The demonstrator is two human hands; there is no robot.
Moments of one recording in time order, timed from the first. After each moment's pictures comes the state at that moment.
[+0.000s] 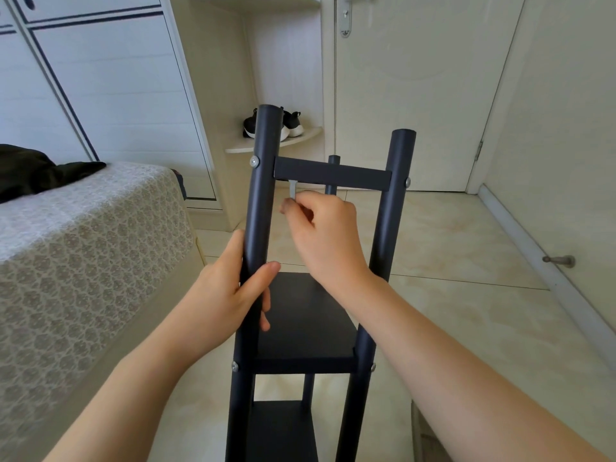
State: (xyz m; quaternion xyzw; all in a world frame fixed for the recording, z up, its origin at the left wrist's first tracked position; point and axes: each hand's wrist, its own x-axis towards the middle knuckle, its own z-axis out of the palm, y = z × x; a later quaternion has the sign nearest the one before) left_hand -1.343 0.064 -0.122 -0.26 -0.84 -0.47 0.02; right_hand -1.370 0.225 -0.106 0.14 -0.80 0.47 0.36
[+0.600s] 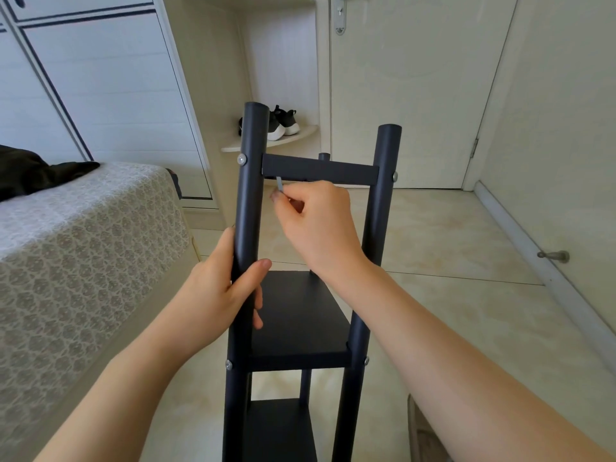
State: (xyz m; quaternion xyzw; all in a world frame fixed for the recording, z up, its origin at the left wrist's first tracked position) left_hand -1.345 0.063 -0.123 -0.24 -0.85 -0.46 0.02; right_hand -1.369 0.227 -0.093 0.14 -0.81 0.43 0.37
